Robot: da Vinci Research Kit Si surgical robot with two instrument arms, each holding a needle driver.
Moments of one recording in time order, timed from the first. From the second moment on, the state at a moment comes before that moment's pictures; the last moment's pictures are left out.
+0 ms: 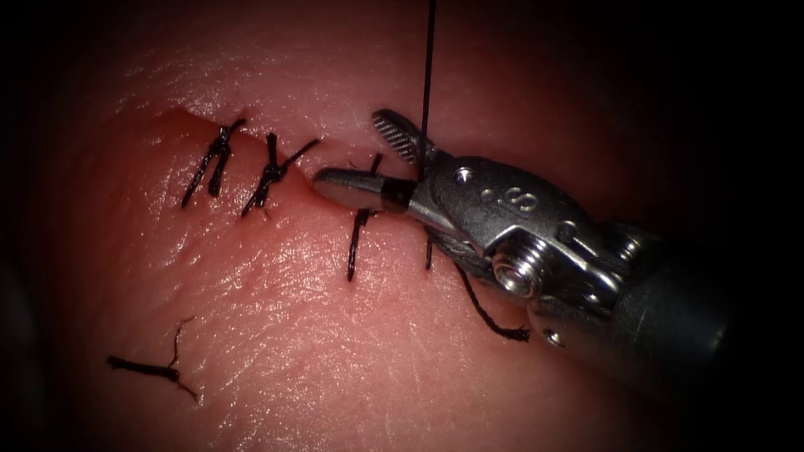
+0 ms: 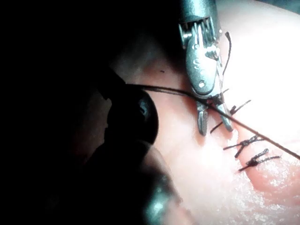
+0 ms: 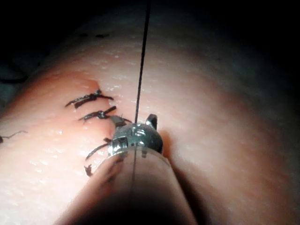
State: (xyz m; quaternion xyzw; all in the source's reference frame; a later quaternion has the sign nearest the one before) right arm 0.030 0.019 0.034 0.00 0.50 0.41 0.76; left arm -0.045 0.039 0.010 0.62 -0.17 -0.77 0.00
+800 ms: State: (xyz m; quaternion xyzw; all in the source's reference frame) right arm 0.025 0.022 0.033 -0.03 0.49 0.43 0.76; left arm -0.045 0.039 0.010 0.62 -0.17 -0.77 0.01
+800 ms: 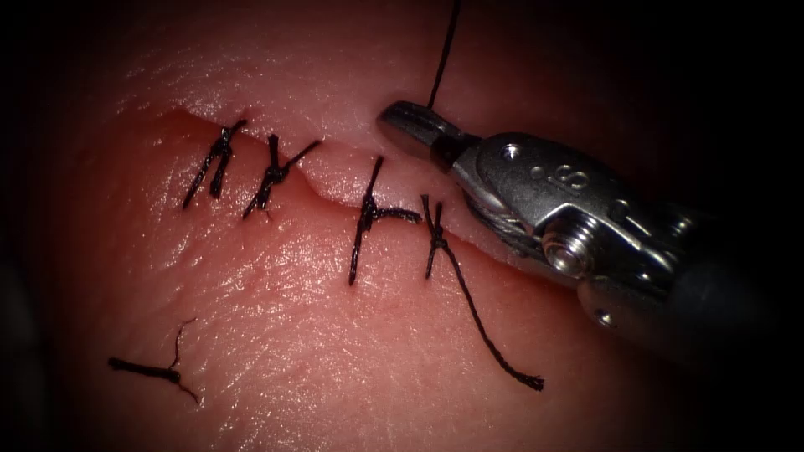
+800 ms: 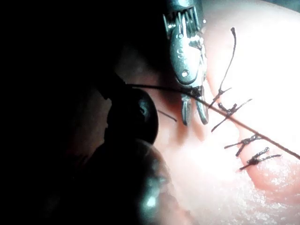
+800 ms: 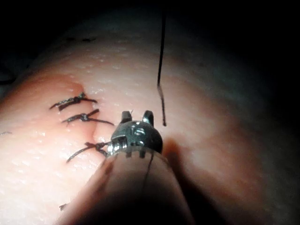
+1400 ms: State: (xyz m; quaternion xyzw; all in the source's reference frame) right arm 0.015 0.024 0.029 -0.07 0.46 0.43 0.77; left arm -0.047 0.040 0.015 0.63 -0.17 -0.76 0.01
